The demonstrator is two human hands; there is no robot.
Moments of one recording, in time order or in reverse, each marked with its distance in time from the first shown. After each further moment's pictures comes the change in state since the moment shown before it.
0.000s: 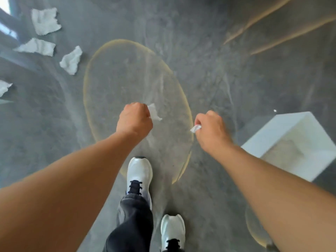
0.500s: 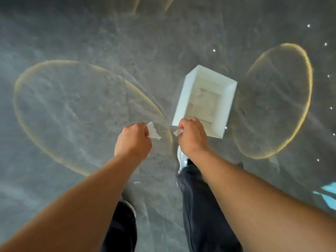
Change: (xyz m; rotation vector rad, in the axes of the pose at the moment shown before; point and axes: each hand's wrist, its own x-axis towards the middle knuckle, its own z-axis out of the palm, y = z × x) left_hand -0.094 0.221 0.072 0.218 -0.379 0.399; right_hand -0.108 0.162 -0.085 0.312 0.112 0.572
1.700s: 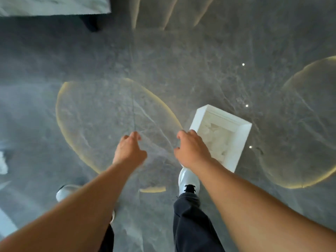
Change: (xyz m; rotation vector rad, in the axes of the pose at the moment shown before) left_hand 0.116 0.047 -0.021 0.017 -0.014 -0.261; right_hand 0.126 -0.014 -0.074 -0.060 -0.285 -0.113
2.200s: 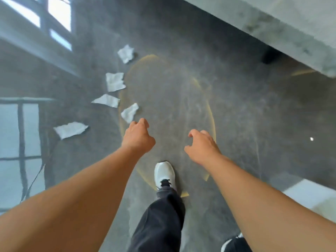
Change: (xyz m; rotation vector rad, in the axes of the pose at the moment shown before) left_hand -0.040 -0.410 -0.239 -0.339 0.227 -0.409; right_hand -0.042 -0.442 0.174 -0.337 -0.232 -0.354
